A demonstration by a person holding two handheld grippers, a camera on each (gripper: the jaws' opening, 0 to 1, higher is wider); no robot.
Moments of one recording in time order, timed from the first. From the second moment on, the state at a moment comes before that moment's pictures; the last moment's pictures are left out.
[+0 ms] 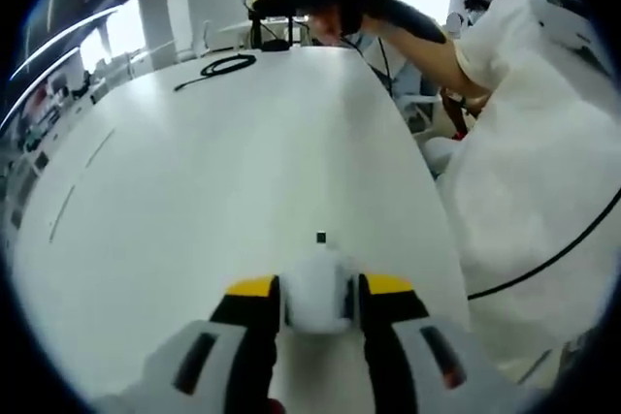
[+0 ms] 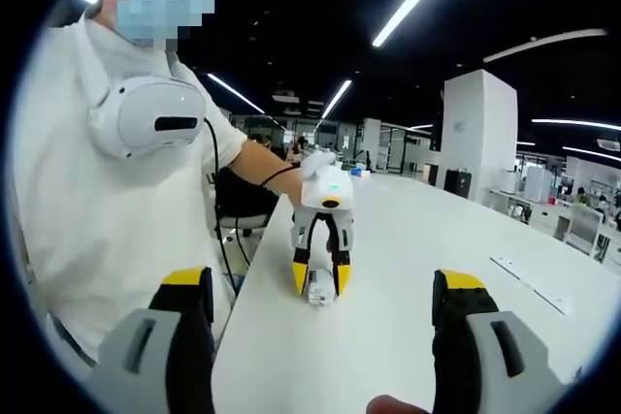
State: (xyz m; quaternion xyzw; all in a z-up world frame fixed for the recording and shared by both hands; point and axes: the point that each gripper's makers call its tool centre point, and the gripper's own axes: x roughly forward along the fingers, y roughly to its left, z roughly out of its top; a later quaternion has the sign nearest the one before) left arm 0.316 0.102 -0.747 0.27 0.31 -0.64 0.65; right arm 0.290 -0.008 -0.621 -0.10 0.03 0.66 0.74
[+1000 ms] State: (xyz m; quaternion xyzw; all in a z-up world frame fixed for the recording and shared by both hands) left arm 0.322 0.108 -0.737 0.20 0.27 -0.63 0.70; right arm 0.290 -0.017 -0.622 -0.10 0.04 0.66 0.75
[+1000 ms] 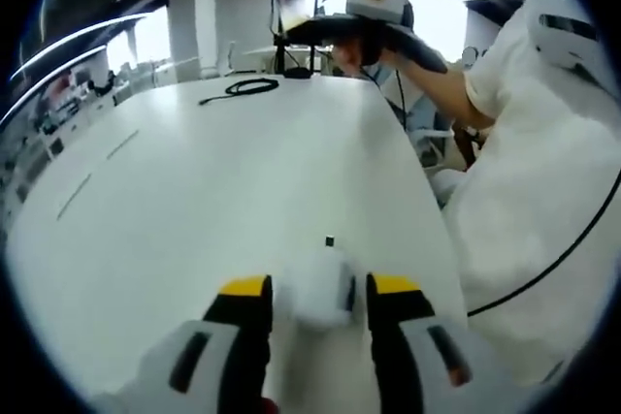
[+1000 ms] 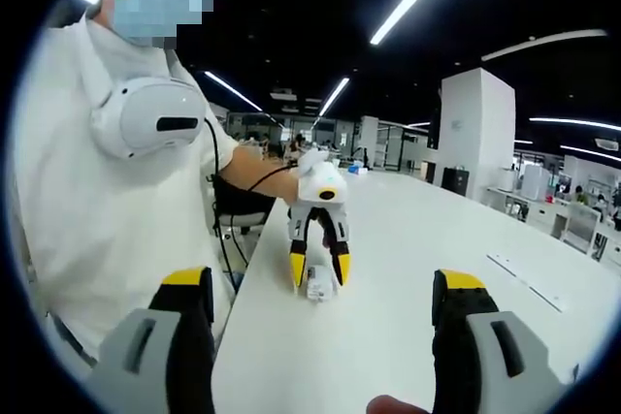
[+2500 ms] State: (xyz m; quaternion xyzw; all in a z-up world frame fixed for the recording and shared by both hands) left arm 0.323 0.118 -0.719 0.06 0.19 -0.60 0.77; right arm 0.289 -0.013 -0.618 -0.11 0.04 0.65 0.75
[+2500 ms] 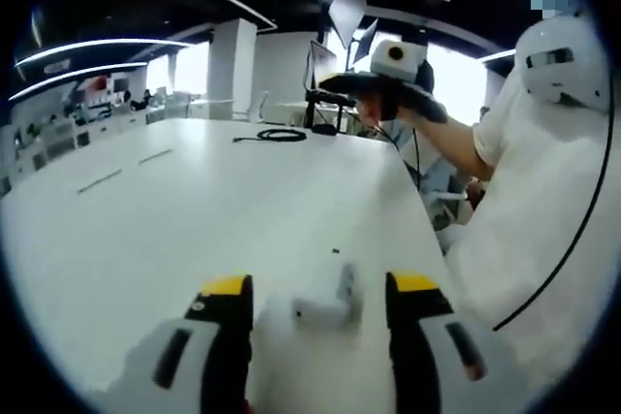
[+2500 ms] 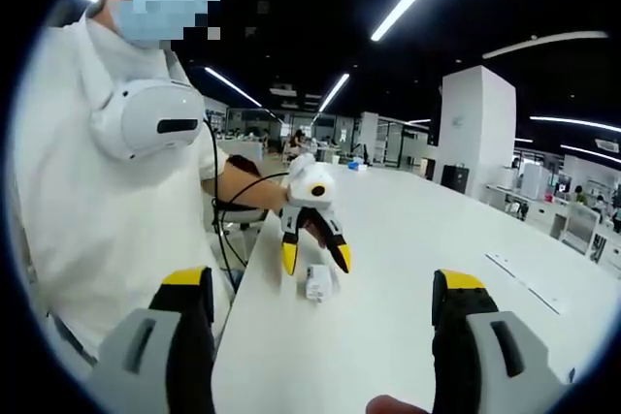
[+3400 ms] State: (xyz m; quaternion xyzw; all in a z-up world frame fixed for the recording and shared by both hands) left arm 0.323 0.126 -0.712 0.00 0.15 -0.58 0.80; right arm 0.287 -0.012 -0.615 -0.12 0.05 0.65 0.75
